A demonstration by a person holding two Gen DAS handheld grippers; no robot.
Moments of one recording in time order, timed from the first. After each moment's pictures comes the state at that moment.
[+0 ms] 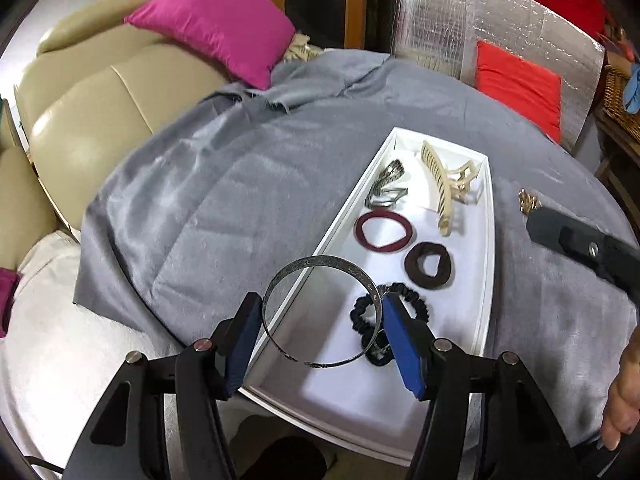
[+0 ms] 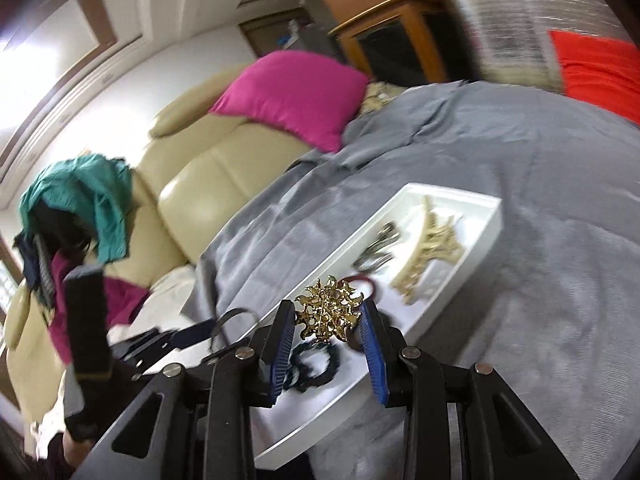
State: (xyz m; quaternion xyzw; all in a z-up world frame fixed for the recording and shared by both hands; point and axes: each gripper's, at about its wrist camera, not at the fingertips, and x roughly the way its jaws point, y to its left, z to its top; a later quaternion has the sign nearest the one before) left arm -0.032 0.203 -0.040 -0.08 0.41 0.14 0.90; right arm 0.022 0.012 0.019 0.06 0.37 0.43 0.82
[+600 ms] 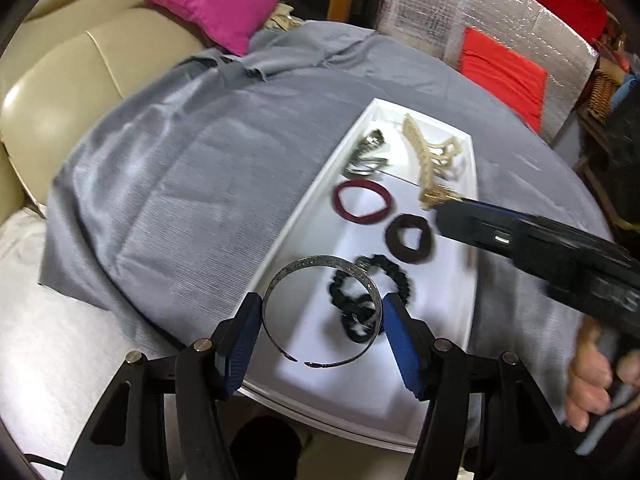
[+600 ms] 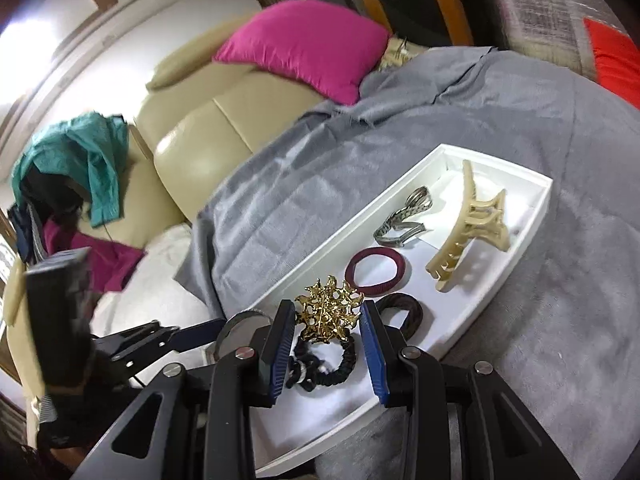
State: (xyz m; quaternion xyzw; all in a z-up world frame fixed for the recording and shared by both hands) left arm -0.028 0.208 -0.053 -0.13 0.45 0.07 0.88; right arm 0.041 0.064 -0.003 0.01 0.43 0.44 0.79
